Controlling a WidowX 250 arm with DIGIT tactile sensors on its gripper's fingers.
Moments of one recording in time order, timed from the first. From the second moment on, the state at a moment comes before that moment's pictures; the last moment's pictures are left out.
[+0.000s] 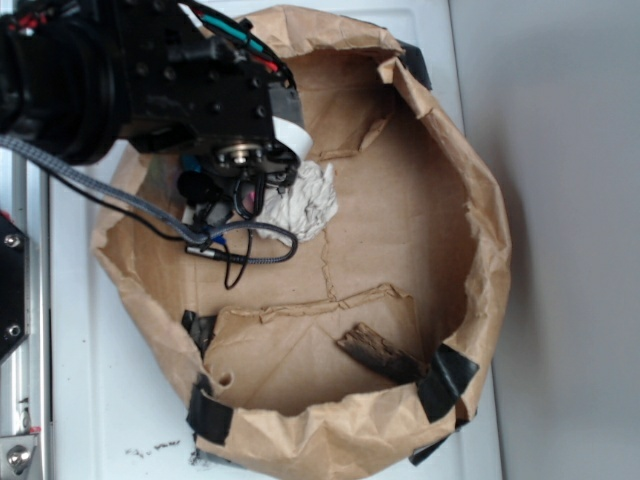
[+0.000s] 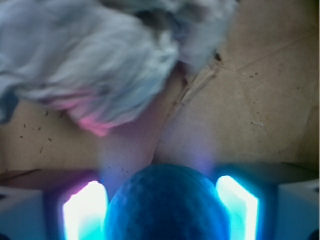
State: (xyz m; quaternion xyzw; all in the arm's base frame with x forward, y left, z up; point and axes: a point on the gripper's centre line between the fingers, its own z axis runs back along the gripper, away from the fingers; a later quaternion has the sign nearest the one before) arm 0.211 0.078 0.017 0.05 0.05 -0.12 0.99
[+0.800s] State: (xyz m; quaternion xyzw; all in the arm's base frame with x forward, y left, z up) arm 0.214 0.061 0.113 -0.04 -0.03 -0.13 0.99
